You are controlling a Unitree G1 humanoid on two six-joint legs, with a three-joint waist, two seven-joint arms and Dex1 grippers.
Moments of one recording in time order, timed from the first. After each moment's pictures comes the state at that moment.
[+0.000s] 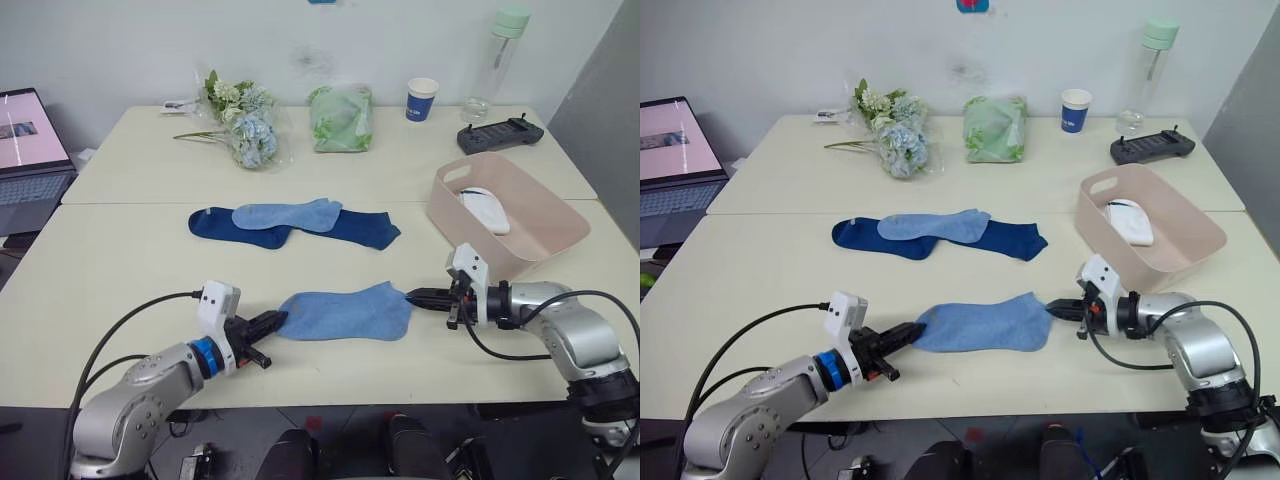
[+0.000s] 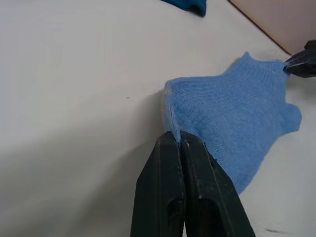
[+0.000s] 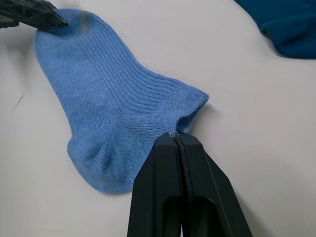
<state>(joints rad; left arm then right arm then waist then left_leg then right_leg) 0.12 0.45 0.18 -0.50 -0.70 0.87 -0.51 -0.33 -0.69 0.10 -0.11 0.37 0.62 1.05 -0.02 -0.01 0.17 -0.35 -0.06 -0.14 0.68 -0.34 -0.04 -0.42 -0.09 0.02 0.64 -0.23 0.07</state>
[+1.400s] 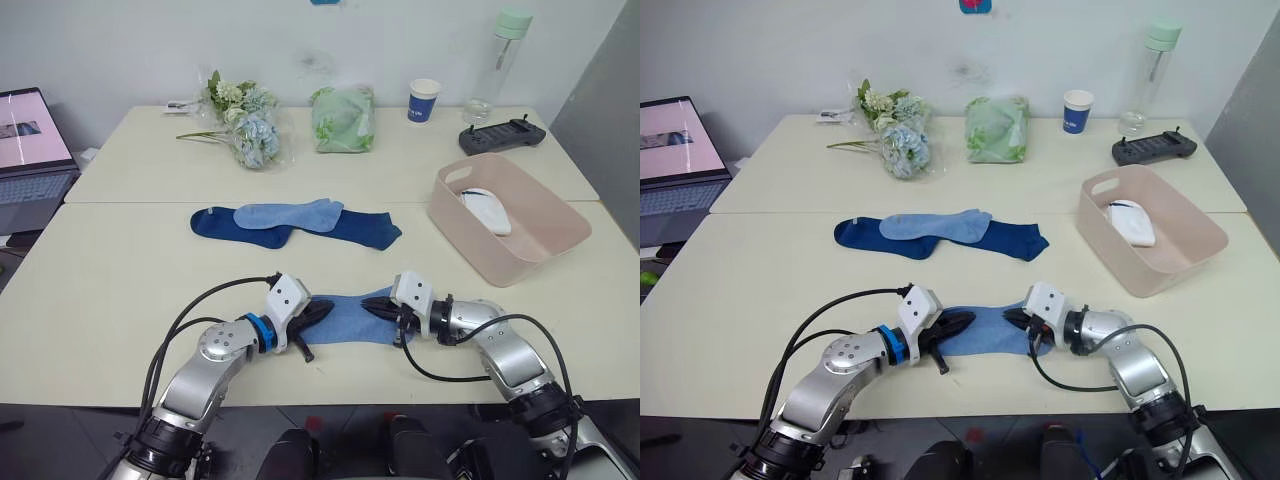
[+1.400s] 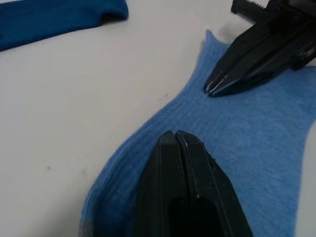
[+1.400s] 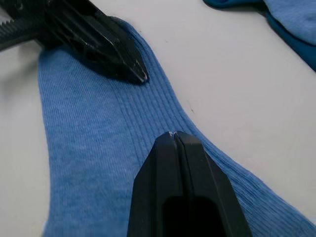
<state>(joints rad) -0.13 0.45 -0.23 -0.13 -0.23 0.28 -0.67 -0.28 -0.47 0.29 0.00 0.10 0.15 0.87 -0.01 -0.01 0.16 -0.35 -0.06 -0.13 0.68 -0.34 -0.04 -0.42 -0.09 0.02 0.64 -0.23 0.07</state>
